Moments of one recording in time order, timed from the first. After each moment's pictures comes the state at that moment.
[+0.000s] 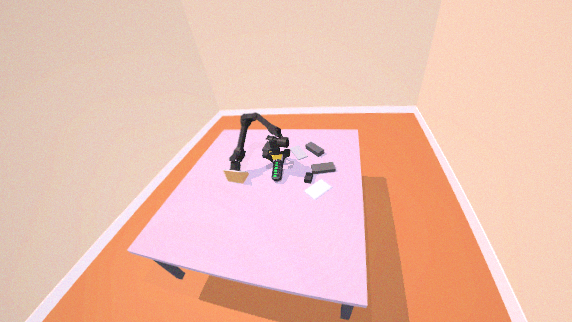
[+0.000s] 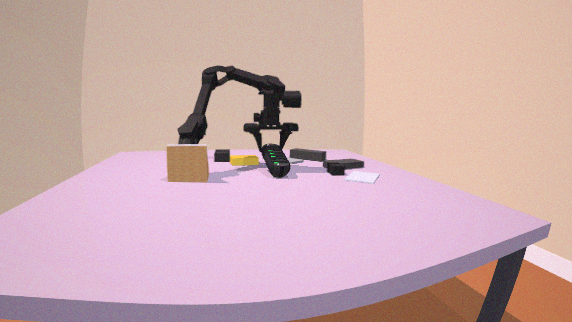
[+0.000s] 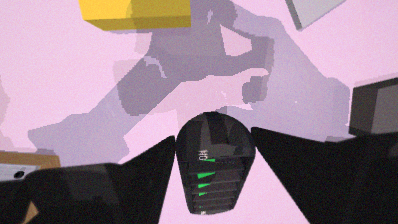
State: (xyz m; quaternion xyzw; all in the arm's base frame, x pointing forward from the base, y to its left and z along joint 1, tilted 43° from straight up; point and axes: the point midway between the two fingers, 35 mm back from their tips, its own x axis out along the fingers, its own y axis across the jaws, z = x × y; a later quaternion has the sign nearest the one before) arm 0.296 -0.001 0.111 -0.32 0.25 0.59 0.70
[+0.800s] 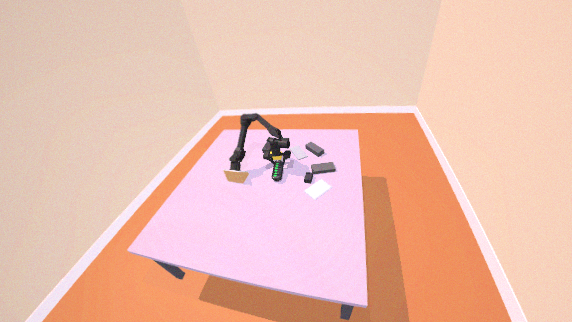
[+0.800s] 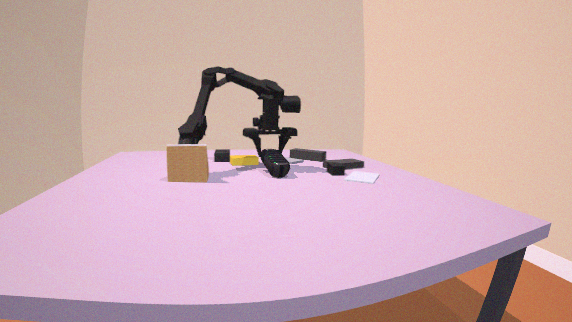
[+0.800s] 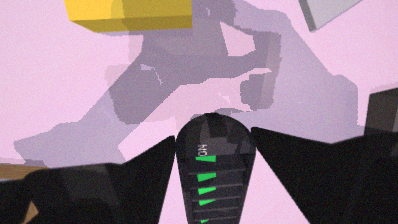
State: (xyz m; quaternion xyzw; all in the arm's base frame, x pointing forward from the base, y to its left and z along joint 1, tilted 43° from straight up) arm 0.298 0.016 0.104 -0.32 0.25 0.59 0.70
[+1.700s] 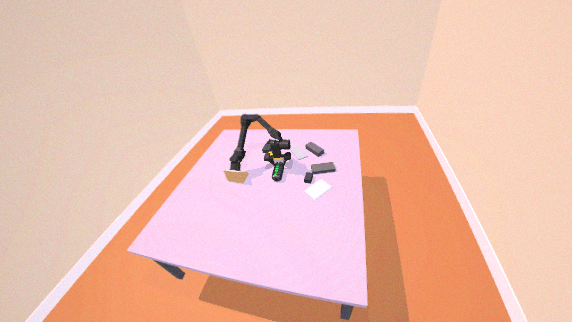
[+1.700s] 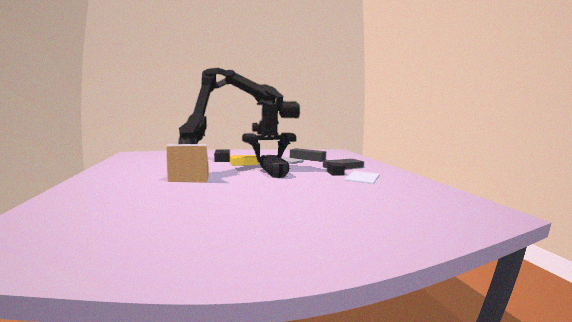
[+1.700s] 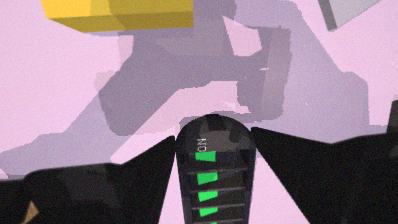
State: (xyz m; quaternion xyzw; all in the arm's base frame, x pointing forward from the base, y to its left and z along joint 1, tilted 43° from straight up) arm 0.301 0.034 0.093 -0.32 0.25 0.59 0.70
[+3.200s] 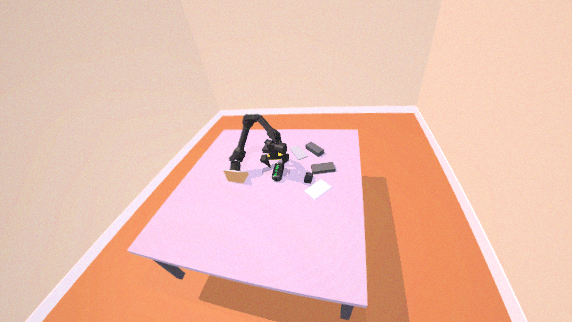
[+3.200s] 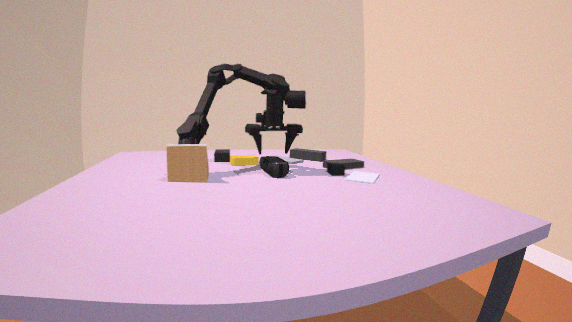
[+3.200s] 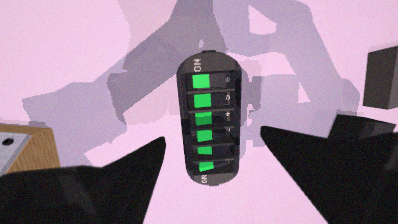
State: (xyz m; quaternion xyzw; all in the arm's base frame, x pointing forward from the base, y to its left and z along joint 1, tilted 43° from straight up) arm 0.292 -0.034 0.080 -0.32 0.25 0.59 0.70
